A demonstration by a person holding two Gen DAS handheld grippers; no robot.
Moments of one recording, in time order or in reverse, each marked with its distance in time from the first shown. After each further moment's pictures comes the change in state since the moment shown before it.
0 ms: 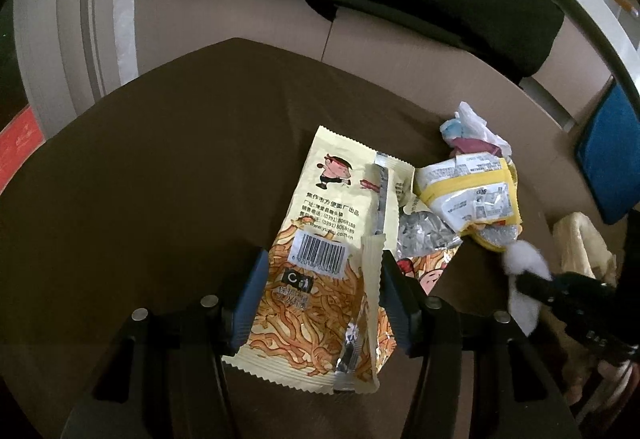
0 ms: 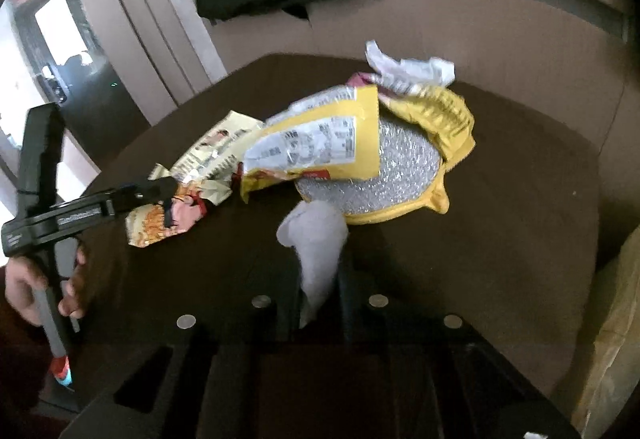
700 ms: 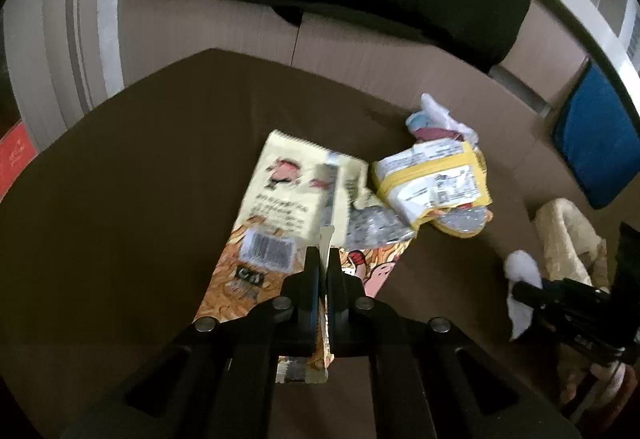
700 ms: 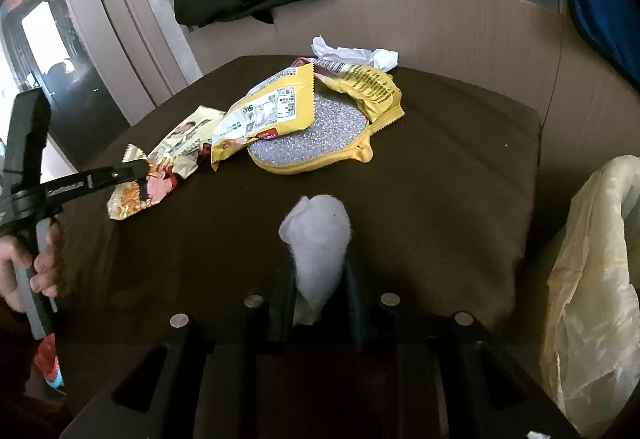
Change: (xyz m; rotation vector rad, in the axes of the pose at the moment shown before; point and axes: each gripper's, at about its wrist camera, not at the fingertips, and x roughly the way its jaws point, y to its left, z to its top) left arm -0.019 -0.028 -0.013 0.039 -0.025 -0.037; right arm -0.028 -0.029 -0.035 0.043 -0.007 -0.067
